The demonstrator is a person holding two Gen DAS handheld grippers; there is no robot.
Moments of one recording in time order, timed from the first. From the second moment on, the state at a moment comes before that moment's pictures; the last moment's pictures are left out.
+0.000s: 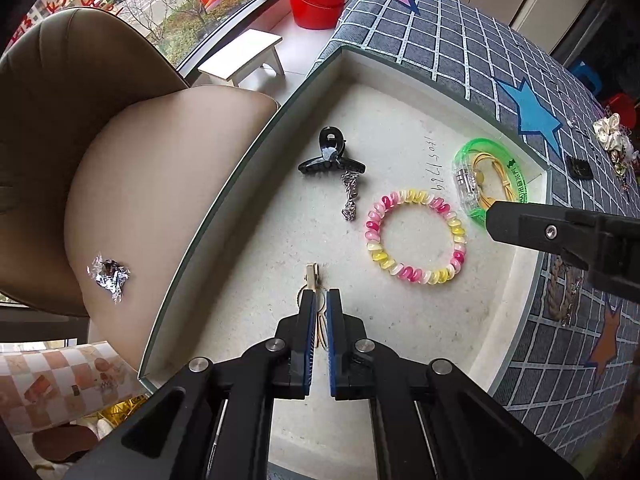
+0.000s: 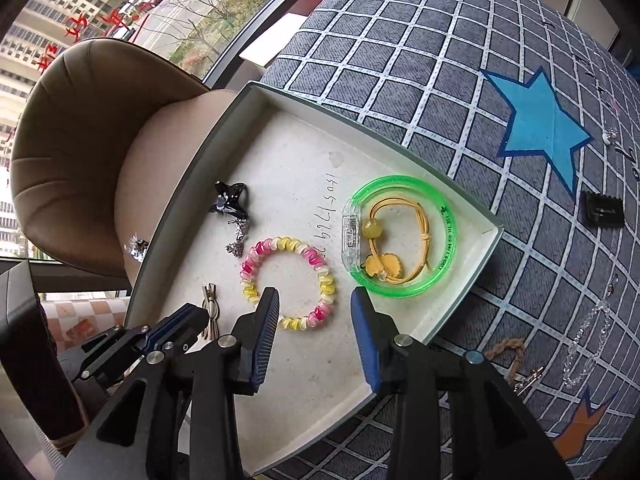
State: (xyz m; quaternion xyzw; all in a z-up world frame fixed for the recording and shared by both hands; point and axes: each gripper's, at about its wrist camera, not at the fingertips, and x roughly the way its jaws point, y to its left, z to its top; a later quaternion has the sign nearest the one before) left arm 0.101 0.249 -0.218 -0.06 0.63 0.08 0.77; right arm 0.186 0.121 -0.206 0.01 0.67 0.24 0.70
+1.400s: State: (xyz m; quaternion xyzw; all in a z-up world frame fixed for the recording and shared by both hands) left arm 0.093 0.123 -0.134 0.00 0.59 0.00 0.81; right arm 0.106 -0.108 -0.146 0.10 0.66 0.10 0.74
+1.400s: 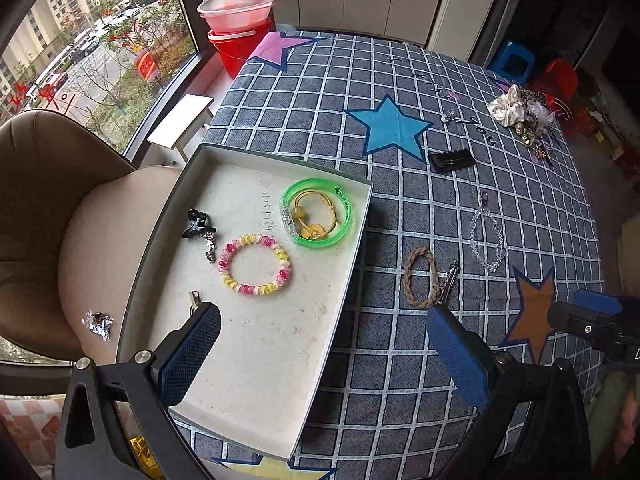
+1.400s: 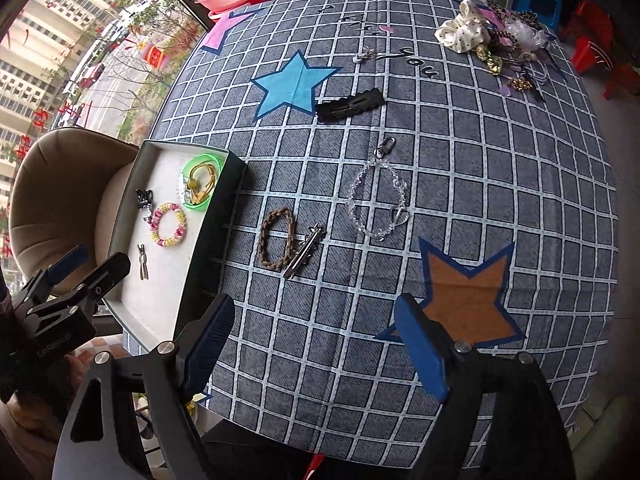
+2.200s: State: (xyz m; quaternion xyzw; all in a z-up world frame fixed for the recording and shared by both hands) left arm 0.101 0.024 -0.214 0.02 0.66 0.00 0.75; right arm 0.160 -0.162 -0.211 0.06 0.70 0.08 0.71
